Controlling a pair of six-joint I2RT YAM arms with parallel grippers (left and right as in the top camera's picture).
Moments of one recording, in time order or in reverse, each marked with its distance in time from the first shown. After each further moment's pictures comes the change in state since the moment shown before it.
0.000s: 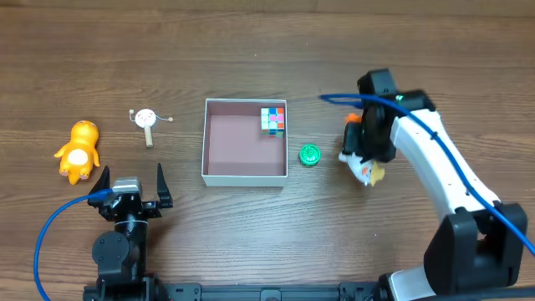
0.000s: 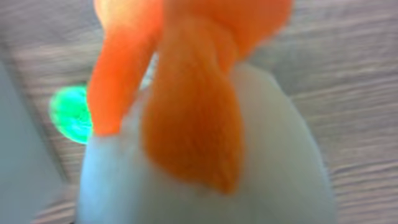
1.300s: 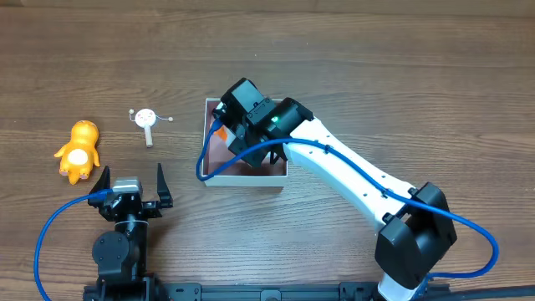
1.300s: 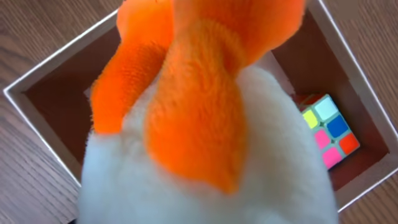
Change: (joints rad) left arm 0.000 0.000 0.000 -0.002 0.000 0.000; right arm 0.584 0.205 0.262 0.205 0.019 -0.576
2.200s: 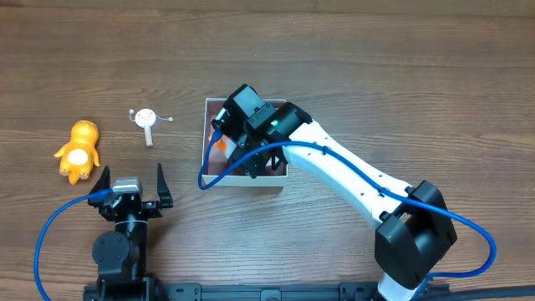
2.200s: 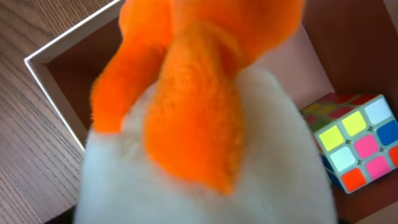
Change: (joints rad) left arm 0.000 0.000 0.000 0.000 0.000 0.000; right arm 0.000 0.000 -0.053 0.016 -0.077 -0.046
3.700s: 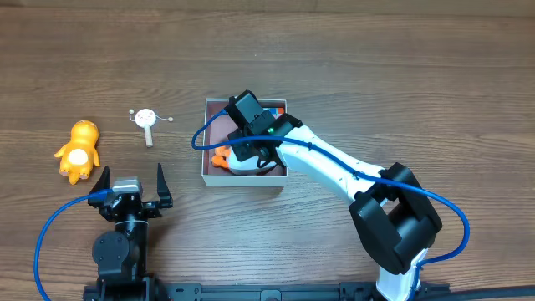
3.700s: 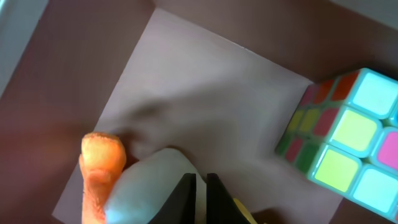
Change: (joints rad) left arm 0.000 0.000 0.000 0.000 0.000 0.000; right arm -0.024 0.091 -0.141 0.381 0.112 0.548
